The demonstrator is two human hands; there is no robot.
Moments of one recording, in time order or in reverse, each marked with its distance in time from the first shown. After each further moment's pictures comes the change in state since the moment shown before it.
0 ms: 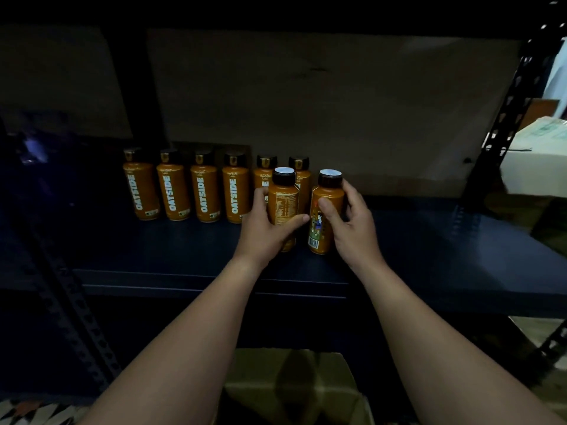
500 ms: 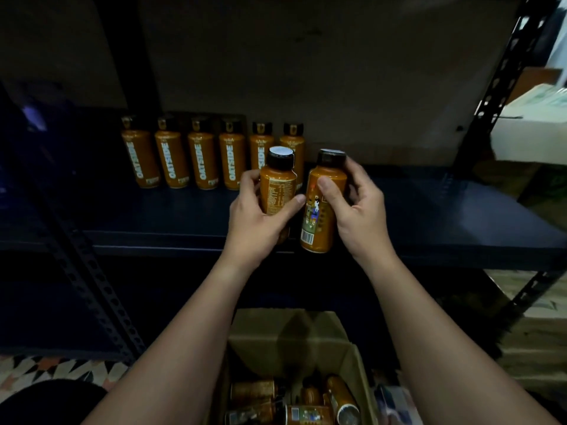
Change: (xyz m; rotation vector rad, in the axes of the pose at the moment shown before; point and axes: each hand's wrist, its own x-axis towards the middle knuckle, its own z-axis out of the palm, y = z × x) left_hand -0.079 0.031 -0.007 0.002 0.080 0.070; right_hand -0.067 -0.041 -0.014 0.059 0.006 -0.084
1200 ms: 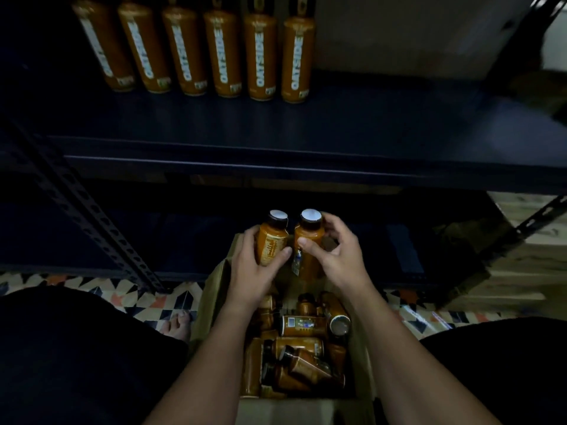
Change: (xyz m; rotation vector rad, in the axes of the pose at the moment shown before) left_hand -0.169 -0.167 0.018 0.169 -0.058 -0.388; right_hand -0.161 0.127 0.006 -0.063 -0.135 0.487
